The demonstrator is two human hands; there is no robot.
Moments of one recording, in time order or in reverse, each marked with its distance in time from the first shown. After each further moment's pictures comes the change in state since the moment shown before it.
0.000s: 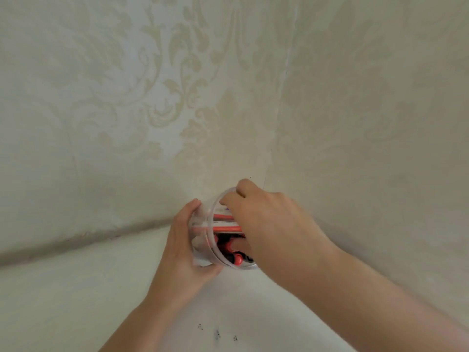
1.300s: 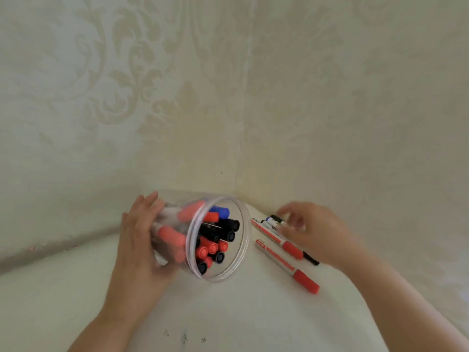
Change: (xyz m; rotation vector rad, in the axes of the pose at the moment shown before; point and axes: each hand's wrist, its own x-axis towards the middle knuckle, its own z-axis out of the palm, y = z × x) left_hand 0.003 0.007 -0.003 0.200 0.045 0.249; right_hand -0.060 0.116 0.049 0.284 0.012 0.525
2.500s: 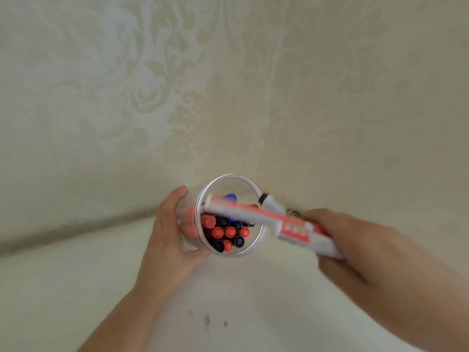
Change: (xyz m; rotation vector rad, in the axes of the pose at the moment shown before) left_hand -0.005 -0.009 0.006 -0.077 -0.070 -0.293; right_hand -0.069 -0.056 -0.045 -0.187 -0.024 -0.315
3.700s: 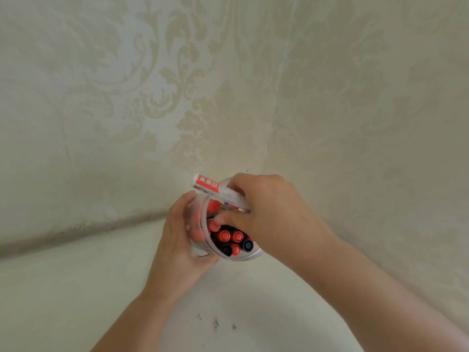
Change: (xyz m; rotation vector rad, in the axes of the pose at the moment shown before) left_hand 0.006 -0.001 -0.001 -0.086 0.015 0.088; right_hand 0.090 -0.059 0.024 0.146 0.109 -0.058
